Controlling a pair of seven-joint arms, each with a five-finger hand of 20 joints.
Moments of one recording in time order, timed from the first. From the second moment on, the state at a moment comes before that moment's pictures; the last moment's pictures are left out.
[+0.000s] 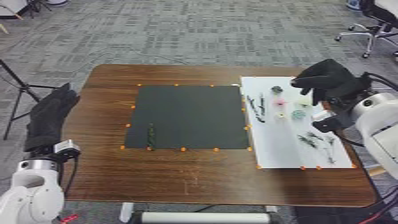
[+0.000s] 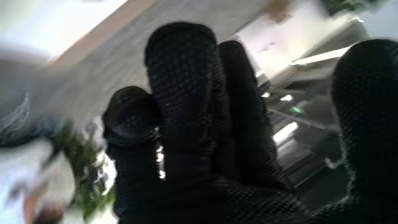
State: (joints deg) left arm 111.5 -62.8 -103.9 -100.6 55.1 1.4 19.4; right arm -99.2 -34.4 93.5 -121.8 -89.4 -2.3 26.6
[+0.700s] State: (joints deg) left arm 111.2 -62.0 -104.5 -102.8 59.6 1.0 17.9; right arm -118.5 -40.2 99.7 -118.3 -115.4 -0.3 30.6
